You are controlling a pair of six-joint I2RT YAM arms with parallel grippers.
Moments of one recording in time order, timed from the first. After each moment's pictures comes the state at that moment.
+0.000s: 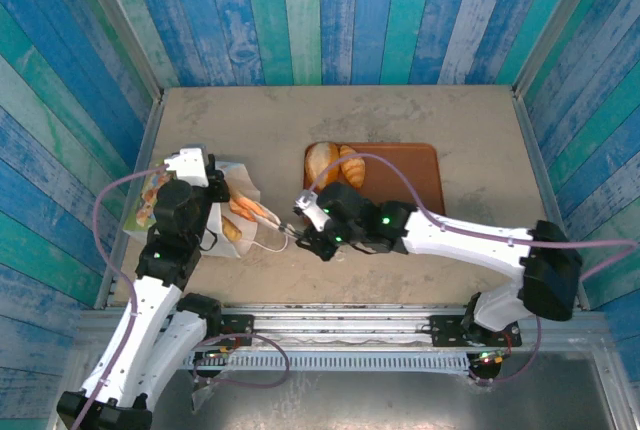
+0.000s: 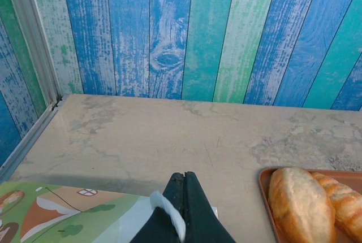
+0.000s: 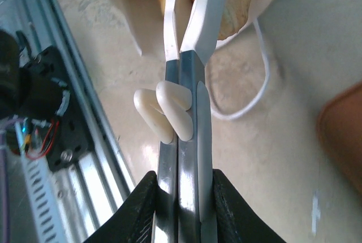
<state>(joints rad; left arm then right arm) -0.25 0.61 0.61 -0.13 -0.22 -0.12 1.10 1.45 1.06 -0.38 -0.18 0.25</state>
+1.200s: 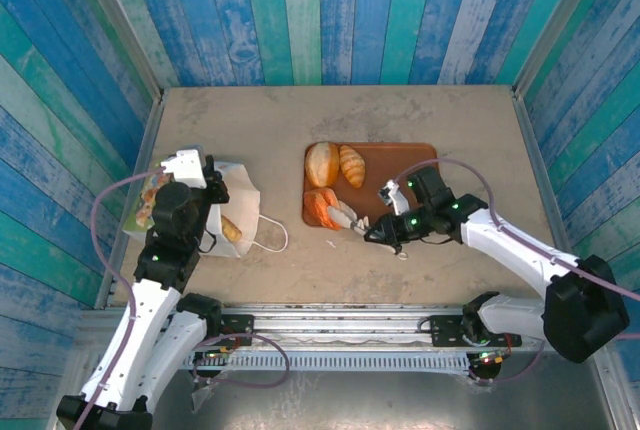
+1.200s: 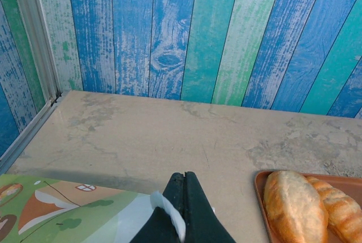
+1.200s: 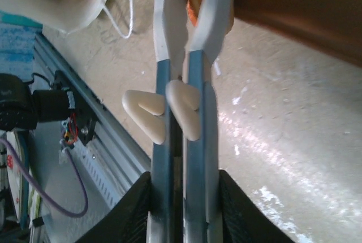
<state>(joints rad) -0.25 0.60 0.61 -0.15 -0.22 -0.15 0.52 1.23 0.71 -0.52 -0.65 0.39</state>
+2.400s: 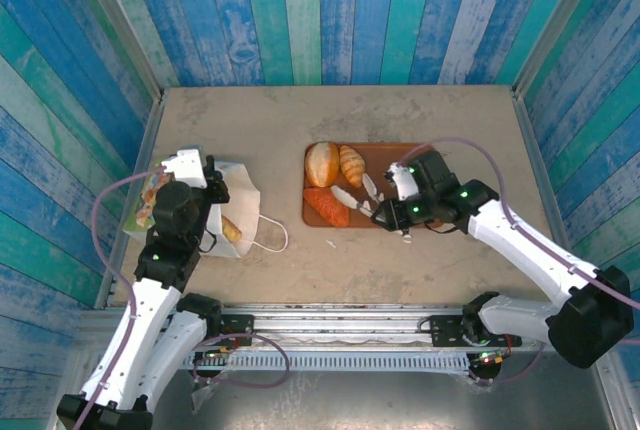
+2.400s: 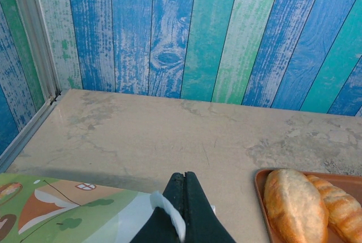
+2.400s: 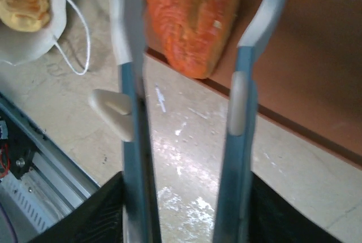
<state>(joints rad) -0.25 0.60 0.61 -0.15 -0.21 -0.15 0.61 1.21 0.94 -0.72 -0.32 0.30</state>
